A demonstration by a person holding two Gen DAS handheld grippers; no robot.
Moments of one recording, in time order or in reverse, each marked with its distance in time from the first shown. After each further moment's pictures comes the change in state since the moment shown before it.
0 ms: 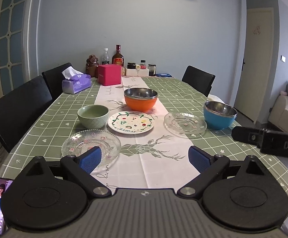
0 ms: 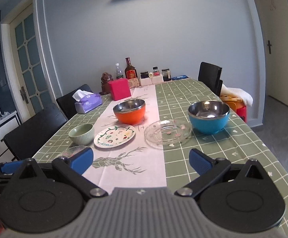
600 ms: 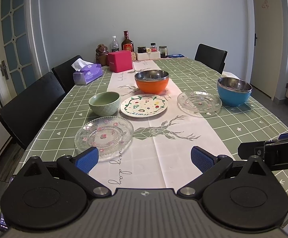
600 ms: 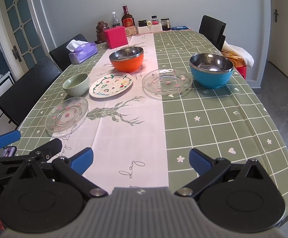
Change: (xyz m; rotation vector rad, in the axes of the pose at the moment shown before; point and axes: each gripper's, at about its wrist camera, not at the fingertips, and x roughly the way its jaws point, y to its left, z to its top) left arm 0.009 -0.021 -0.010 0.104 0.099 0.131; right arm 0.016 0.005 -0.001 -0.006 0.331 -0.028
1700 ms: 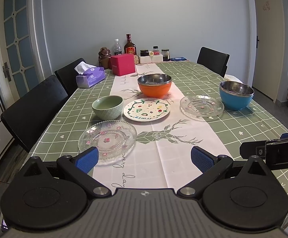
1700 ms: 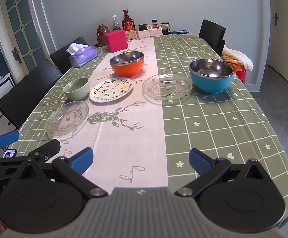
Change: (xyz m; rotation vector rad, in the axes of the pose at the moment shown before) left arm -0.004 0.001 0.006 -0.005 -0.010 0.018; right arm -0.004 0.002 0.004 -0.007 -0.015 -0.002
